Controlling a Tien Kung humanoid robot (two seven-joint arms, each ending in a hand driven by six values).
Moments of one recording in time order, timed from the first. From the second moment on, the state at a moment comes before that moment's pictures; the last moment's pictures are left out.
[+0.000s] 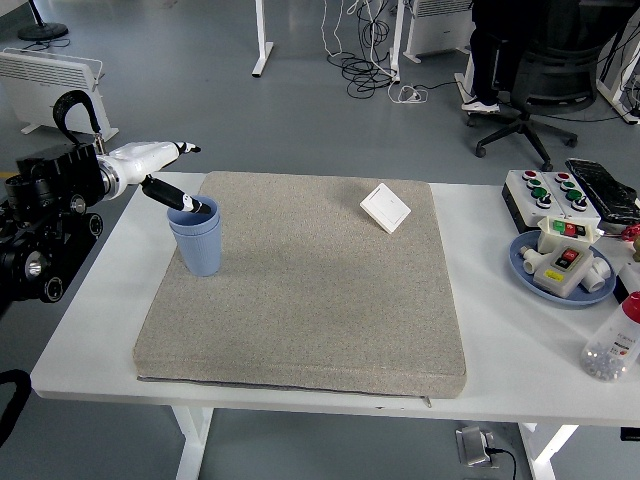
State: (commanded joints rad) left arm -1.08 0.30 -1.16 -0.62 2.24 -0.39 -0.07; right arm 0.07 -0.12 1.24 0.18 -0.86 -0.03 -0.17
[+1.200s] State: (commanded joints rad) left arm -0.21 0.08 -1.57 -1.50 0.82 0.00 -0.08; right arm 0.07 -0.12 1.30 0.18 -0.88 -0.03 -0.15
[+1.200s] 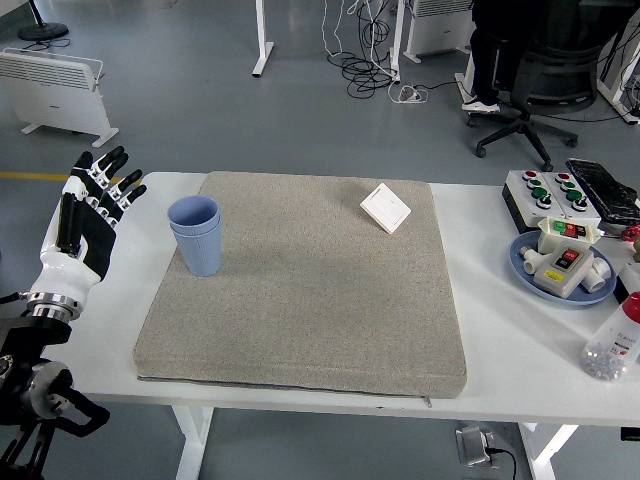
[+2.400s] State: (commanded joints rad) left arm 0.01 0.00 -1.54 -1.46 0.79 0.04 -0.15; right arm 0.05 -0.13 1.32 0.18 -0.92 -0.03 -0.16
